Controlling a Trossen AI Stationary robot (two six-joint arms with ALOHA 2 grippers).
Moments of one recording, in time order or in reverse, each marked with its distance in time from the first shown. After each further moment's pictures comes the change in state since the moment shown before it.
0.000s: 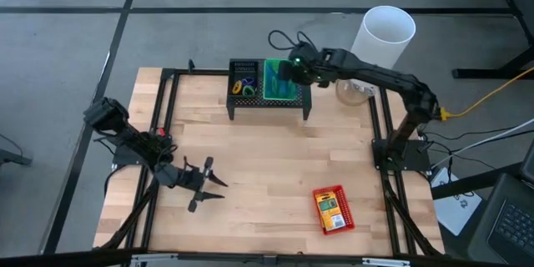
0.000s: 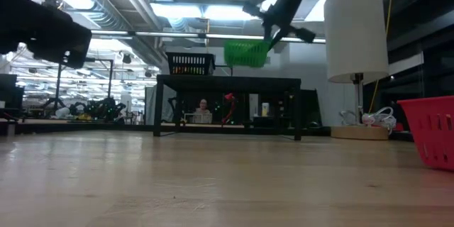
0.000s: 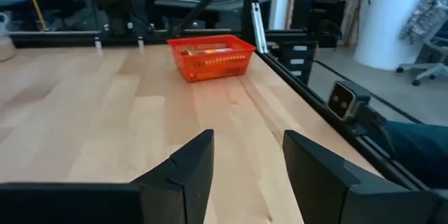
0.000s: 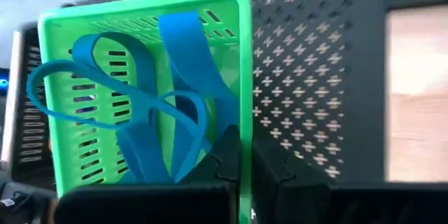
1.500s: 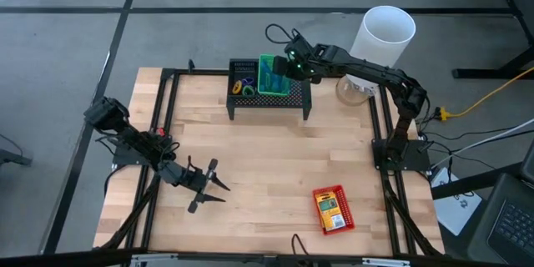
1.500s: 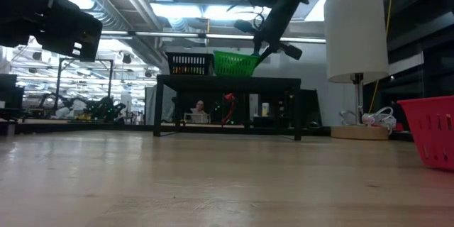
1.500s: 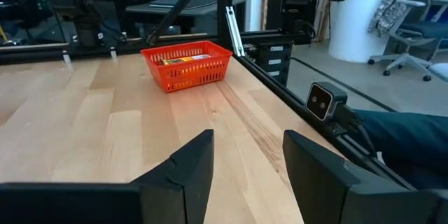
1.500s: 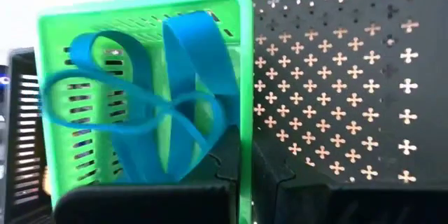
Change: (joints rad) left arm 0.062 0.000 0.031 -0.008 0.159 0.066; right arm -0.085 0.104 0.010 0.127 -0.100 -0.036
